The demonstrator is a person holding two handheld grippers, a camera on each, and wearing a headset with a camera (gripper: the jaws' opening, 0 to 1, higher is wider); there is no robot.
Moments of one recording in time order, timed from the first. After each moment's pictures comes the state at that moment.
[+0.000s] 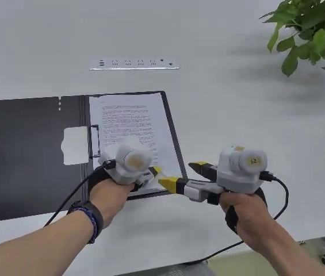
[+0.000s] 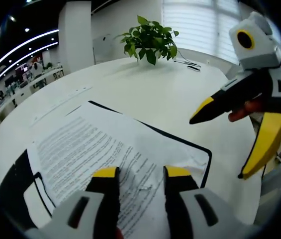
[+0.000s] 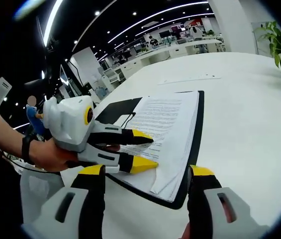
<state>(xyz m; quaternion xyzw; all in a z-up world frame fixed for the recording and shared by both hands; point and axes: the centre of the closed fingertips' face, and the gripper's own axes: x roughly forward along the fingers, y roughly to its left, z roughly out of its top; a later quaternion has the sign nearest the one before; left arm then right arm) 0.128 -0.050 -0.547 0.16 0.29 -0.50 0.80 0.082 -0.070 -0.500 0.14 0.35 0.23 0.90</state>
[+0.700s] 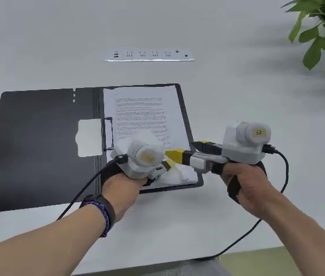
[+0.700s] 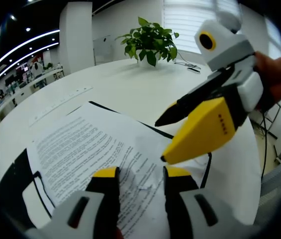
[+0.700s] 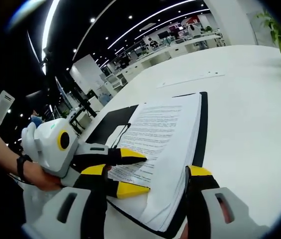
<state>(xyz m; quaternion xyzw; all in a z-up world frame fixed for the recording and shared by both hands) 0.128 -0.050 -0.548 0.16 0.28 -0.50 0.80 0.126 -0.069 -0.513 0.18 0.34 0.25 0.89</state>
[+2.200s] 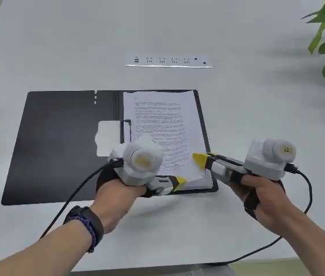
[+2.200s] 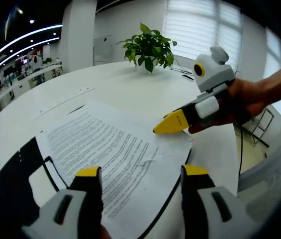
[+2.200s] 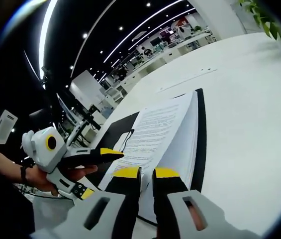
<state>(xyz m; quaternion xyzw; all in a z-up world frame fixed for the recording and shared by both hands) 0.106 -0.004 -0.513 0.11 0.30 -0.51 0.80 0.115 -0.065 -0.505 0.26 0.31 0.24 0.89</state>
